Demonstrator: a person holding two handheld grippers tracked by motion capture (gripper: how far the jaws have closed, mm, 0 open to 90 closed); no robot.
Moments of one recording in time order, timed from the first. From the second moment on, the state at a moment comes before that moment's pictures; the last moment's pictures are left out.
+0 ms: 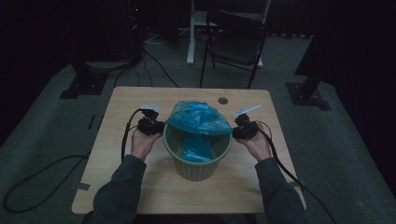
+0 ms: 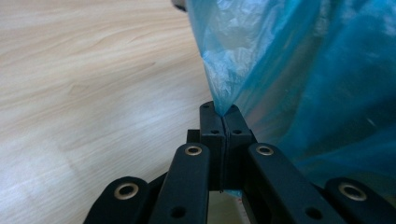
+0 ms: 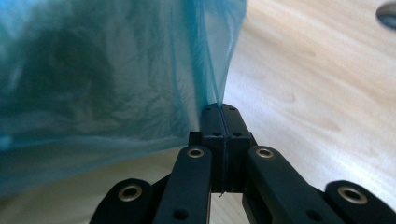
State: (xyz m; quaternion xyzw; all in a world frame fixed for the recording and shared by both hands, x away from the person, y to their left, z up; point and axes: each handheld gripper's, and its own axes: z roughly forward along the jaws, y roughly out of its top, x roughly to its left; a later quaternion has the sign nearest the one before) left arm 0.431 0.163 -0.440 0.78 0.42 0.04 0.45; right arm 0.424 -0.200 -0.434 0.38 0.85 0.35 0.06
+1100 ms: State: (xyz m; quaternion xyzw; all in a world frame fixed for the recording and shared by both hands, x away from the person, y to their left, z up) left arm 0.393 0.179 -0.426 0.79 0.37 0.05 0.48; right arm 0.382 -0.214 -0.418 0.33 0.85 0.41 0.07
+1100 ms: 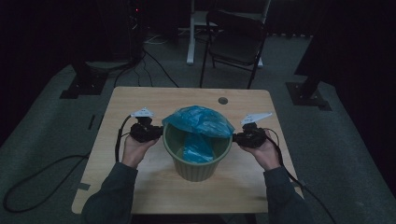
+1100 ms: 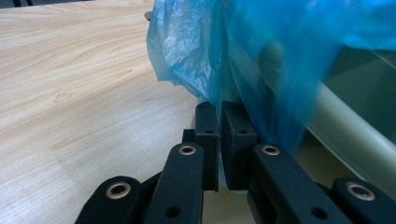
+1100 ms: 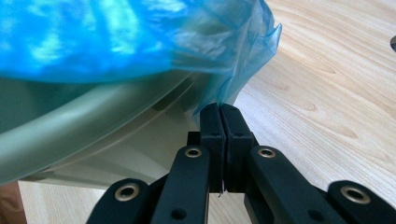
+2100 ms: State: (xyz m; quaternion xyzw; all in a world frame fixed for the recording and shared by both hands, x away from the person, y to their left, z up) left arm 0.357 0.210 -0.405 0.78 0.34 0.10 0.52; right arm 0.361 -0.240 -0.411 0.31 0.83 0.45 0.10
